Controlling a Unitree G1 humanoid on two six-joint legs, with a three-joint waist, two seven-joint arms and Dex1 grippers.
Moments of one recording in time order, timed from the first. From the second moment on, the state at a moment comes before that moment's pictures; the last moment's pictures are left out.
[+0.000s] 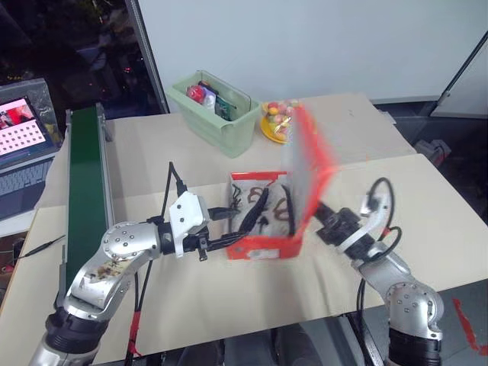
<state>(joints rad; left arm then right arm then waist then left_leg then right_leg) -0.22 0.64 -0.10 -0.49 -0.43 0.42 -0.87 -0.08 -0.32 -0.12 -0.49 0.90 0.75 0.41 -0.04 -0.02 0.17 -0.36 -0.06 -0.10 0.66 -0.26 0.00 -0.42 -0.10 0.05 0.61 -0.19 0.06</state>
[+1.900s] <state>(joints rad) -0.11 0.77 0.06 -0.49 -0.47 0.42 -0.92 -0.49 -0.26 0.35 -0.21 0.42 0.87 0.44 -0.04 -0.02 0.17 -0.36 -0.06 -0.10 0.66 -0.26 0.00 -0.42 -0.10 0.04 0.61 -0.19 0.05</state>
